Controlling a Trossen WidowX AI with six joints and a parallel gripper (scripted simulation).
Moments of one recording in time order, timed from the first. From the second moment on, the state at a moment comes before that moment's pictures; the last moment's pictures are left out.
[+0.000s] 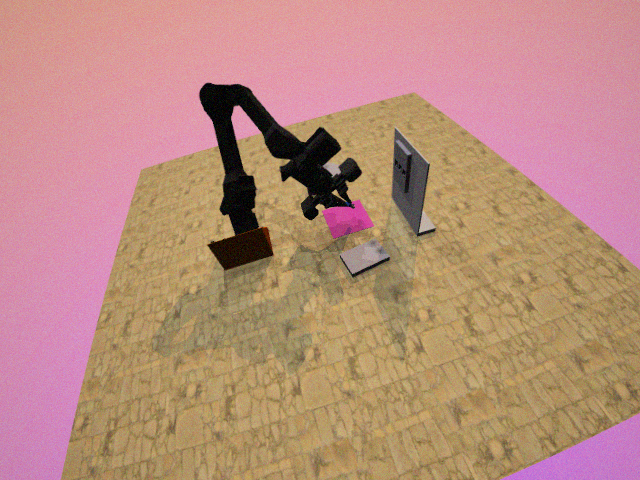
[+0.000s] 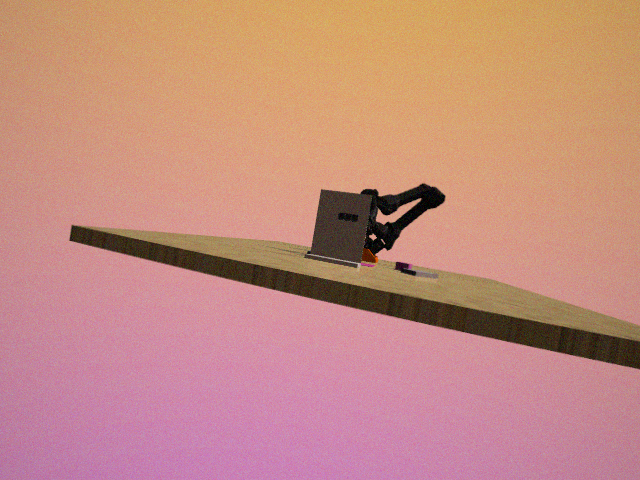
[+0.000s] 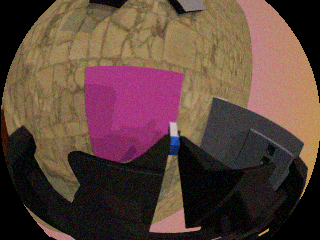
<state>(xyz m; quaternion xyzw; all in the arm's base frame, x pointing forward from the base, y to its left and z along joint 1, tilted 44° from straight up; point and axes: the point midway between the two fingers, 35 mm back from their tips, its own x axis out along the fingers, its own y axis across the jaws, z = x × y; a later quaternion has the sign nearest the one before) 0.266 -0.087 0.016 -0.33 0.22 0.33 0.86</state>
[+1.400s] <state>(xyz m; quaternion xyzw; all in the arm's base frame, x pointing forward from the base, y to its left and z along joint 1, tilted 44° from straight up) 0.270 -0.062 -0.004 -0.32 0.22 0.33 0.86</state>
